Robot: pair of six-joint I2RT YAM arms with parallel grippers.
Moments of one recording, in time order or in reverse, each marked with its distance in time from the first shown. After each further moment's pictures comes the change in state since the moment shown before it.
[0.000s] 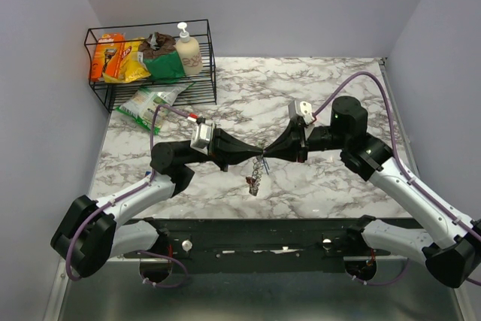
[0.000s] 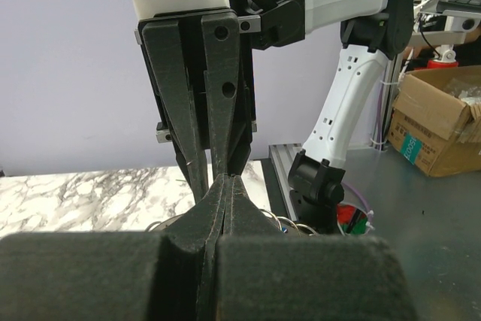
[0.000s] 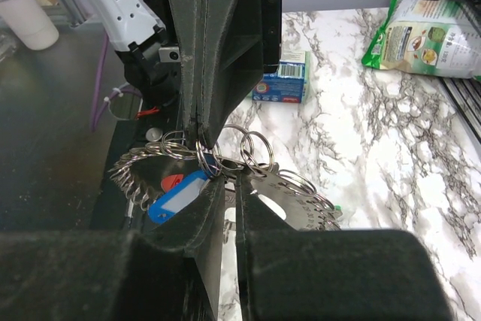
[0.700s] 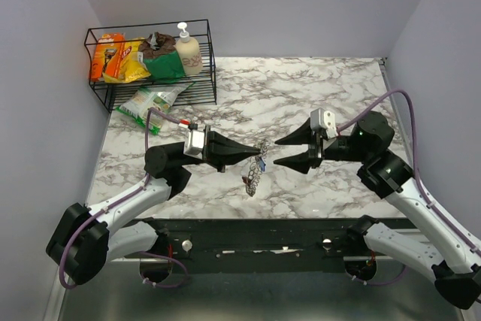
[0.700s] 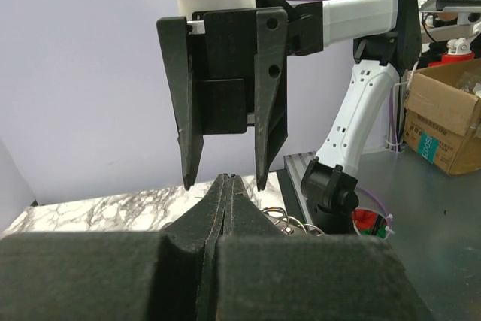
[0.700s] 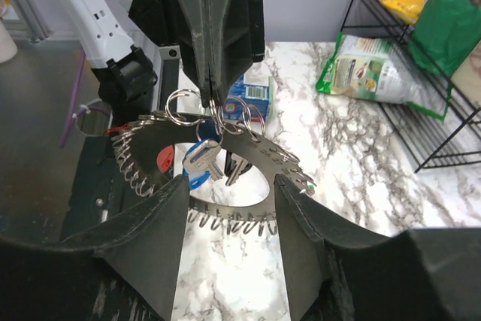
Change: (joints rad) left arm -0.001 -0.063 0.000 0.000 0.000 0.063; right arm 0.002 -0.191 -0.072 0.039 0.099 0.002
